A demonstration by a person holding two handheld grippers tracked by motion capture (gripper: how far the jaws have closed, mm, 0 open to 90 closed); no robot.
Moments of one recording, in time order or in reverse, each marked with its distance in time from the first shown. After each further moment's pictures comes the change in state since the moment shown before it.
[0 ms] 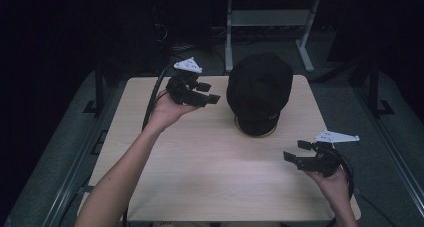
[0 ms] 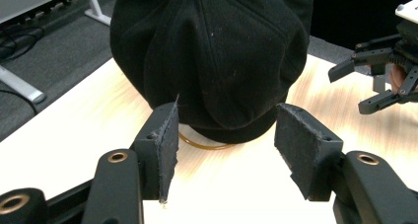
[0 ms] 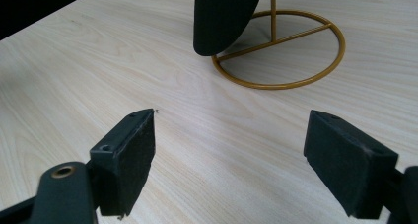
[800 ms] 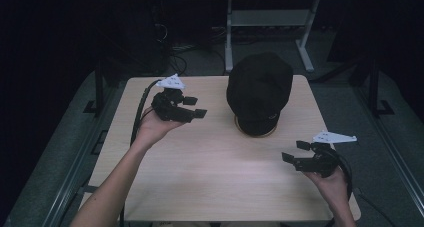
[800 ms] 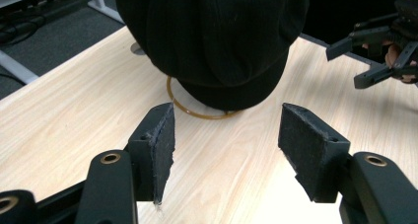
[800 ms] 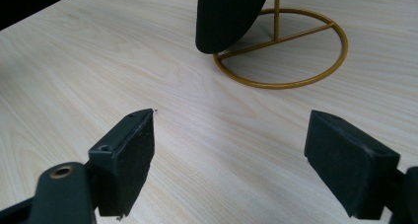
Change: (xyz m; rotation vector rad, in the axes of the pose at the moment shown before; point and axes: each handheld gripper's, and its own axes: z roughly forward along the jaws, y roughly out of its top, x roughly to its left) left arm -0.003 -0.051 -0.020 -0.015 0.006 -0.051; right arm 0.005 0.001 0.002 0.012 -0.012 -0.021
